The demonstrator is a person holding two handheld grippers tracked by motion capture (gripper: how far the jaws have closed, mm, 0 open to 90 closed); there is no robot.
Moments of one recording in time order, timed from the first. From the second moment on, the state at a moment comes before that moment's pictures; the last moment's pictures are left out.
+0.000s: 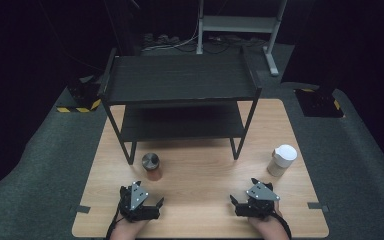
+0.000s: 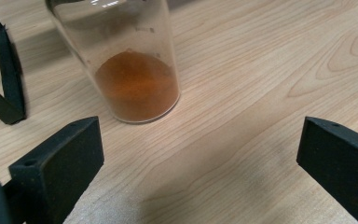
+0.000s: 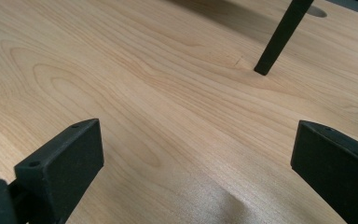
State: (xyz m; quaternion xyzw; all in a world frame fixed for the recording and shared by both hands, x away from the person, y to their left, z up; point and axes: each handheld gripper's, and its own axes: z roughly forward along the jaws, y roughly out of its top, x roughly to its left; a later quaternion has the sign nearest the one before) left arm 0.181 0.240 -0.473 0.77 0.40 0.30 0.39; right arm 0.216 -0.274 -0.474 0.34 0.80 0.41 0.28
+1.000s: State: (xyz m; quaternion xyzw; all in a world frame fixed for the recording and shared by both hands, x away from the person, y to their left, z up) left arm 0.176 0.234 -0.475 0.78 0.38 0.32 0.38; right arm 0.216 -0.276 -0.475 0.33 0.80 0.41 0.29
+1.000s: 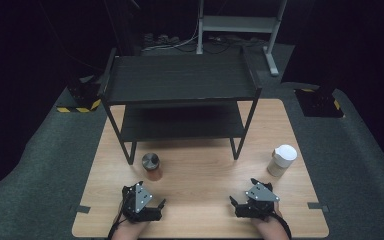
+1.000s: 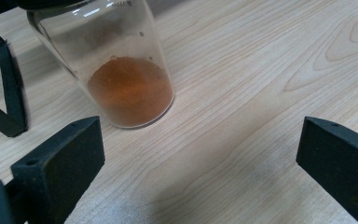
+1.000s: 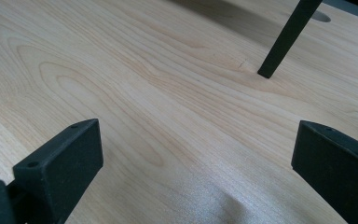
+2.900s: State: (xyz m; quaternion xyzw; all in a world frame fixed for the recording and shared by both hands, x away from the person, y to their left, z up) left arm 0.172 0.267 -0.455 0.71 0.40 0.32 0.49; right arm 0.216 -0.277 -0.475 0.33 0.80 0.41 0.28
